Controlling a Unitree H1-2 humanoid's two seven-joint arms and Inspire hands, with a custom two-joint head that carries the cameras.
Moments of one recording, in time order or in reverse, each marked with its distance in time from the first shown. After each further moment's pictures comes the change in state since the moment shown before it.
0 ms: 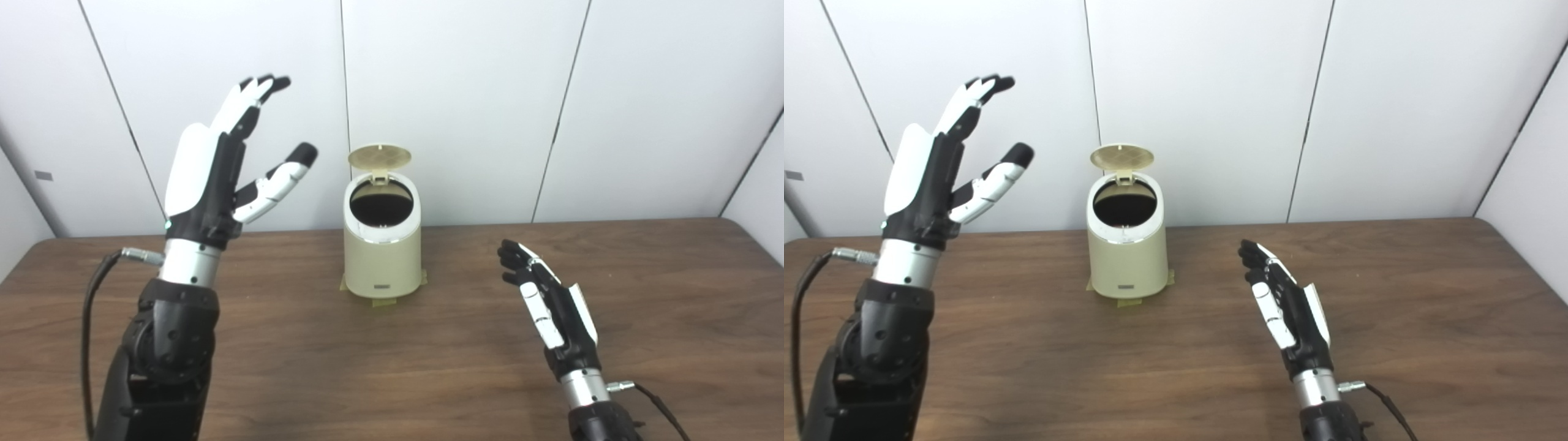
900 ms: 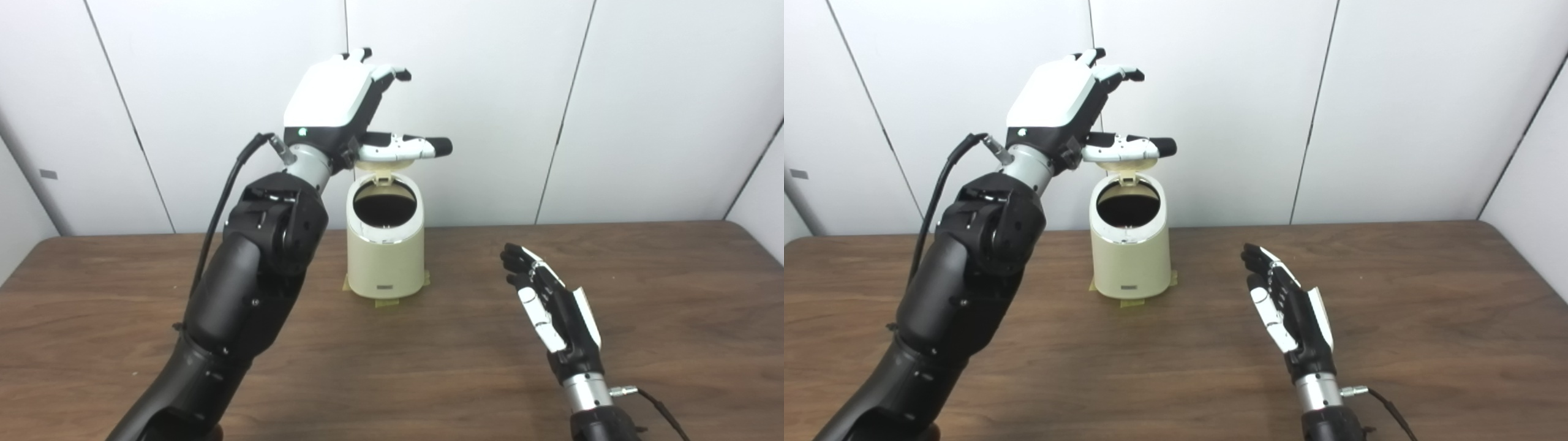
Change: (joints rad) left arm -0.340 -0.047 -0.236 0.252 0.390 0.207 -0.282; right arm 0.007 0.005 -0.007 0.003 0.002 -0.010 -0.004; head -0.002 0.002
